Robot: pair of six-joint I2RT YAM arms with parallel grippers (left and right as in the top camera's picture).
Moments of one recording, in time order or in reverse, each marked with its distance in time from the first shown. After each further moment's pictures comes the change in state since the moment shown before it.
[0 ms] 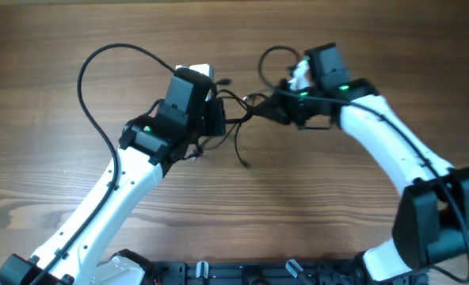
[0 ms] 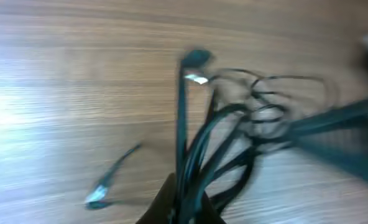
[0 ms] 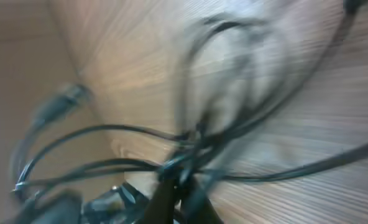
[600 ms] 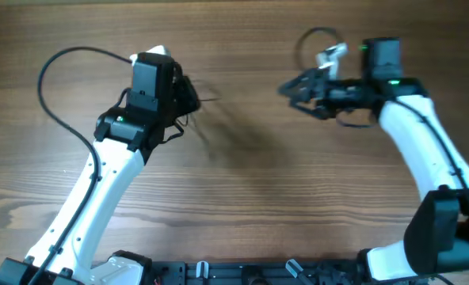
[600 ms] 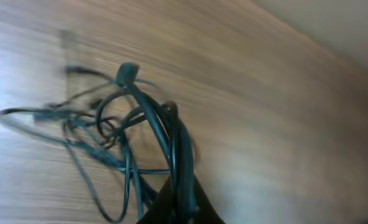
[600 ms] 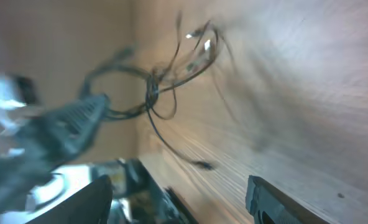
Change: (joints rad) left arm 0.174 0.010 0.006 0.104 0.034 -0.137; right arm -0.158 -0.050 -0.011 0.003 -0.278 -0.329
